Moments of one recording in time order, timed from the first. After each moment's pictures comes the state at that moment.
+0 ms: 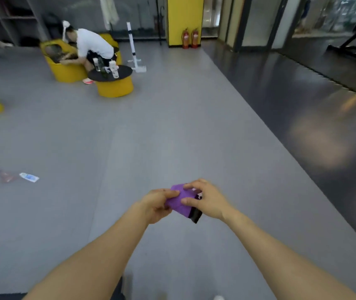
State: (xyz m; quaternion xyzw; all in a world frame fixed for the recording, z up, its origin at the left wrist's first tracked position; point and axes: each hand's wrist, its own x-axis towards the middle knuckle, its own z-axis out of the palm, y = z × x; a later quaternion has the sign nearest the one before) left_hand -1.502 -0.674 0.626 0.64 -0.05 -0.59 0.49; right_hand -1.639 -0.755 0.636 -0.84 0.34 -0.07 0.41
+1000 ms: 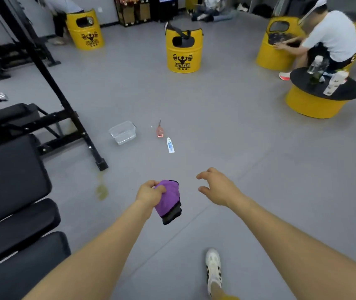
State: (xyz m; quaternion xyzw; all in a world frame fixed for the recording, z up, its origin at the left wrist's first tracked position) left_hand -0.928 -0.615 0.583 0.75 0.29 -0.15 0.58; right_hand -0.915 -0.812 0.623 -0.96 -0.11 0.18 0.20
